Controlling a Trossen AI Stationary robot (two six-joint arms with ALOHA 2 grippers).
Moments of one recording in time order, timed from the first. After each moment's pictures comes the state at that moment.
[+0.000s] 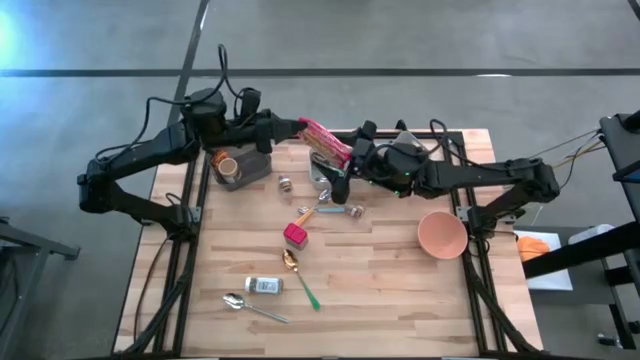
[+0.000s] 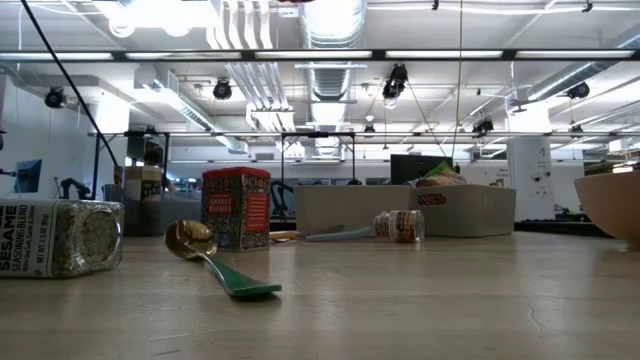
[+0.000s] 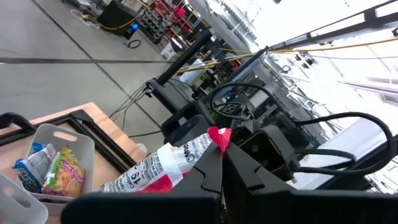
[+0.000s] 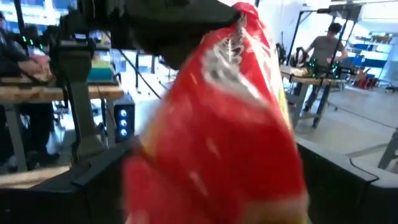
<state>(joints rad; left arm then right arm) 0.31 1.25 1.41 -0.16 0.16 -0.76 0.01 1.47 1.34 0.16 0.45 -0.08</state>
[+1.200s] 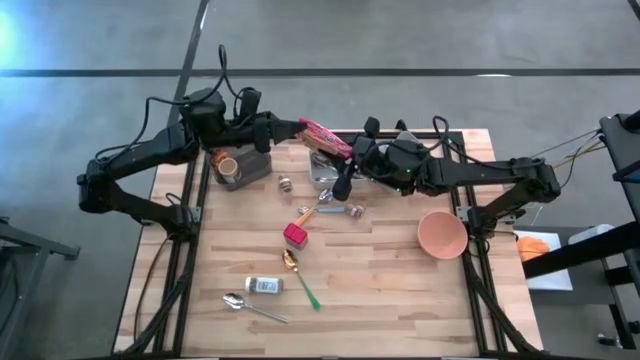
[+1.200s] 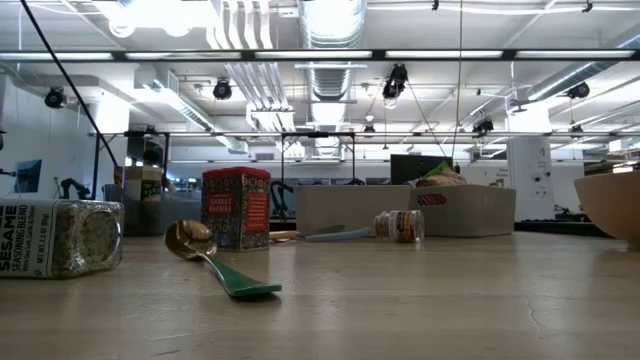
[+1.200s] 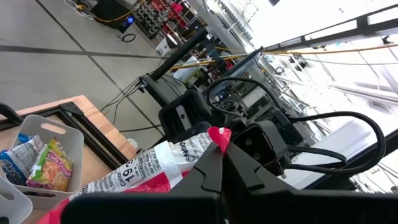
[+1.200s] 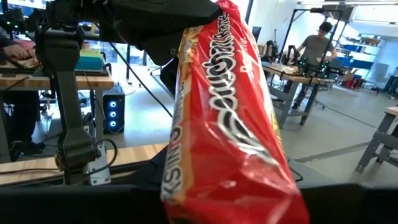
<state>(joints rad) 0.31 1.25 1.41 -0.15 0.18 -0.81 0.01 1.47 1.37 0.09 0.47 -0.11</state>
